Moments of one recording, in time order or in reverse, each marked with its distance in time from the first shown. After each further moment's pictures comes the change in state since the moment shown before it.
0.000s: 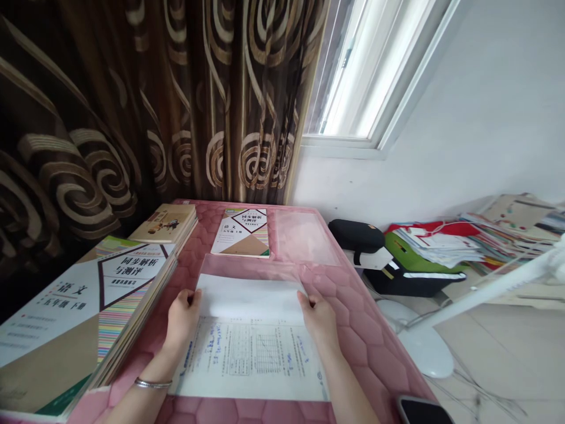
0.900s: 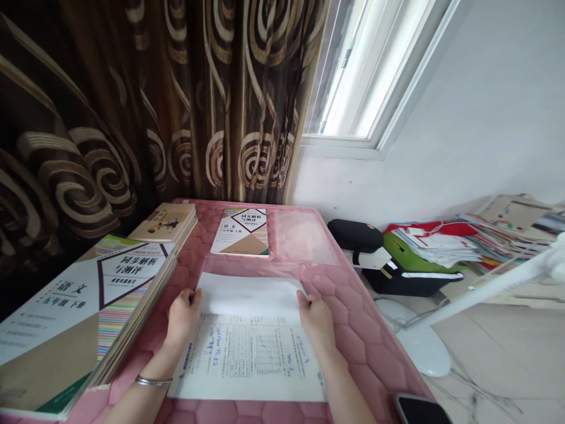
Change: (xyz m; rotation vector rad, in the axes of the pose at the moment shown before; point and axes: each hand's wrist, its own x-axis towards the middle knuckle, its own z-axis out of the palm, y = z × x) left_hand -0.003 0.007 -0.004 0.143 -0.078 -0.071; right_hand -0.001 0.003 0.006 -0.168 0.023 -0.064
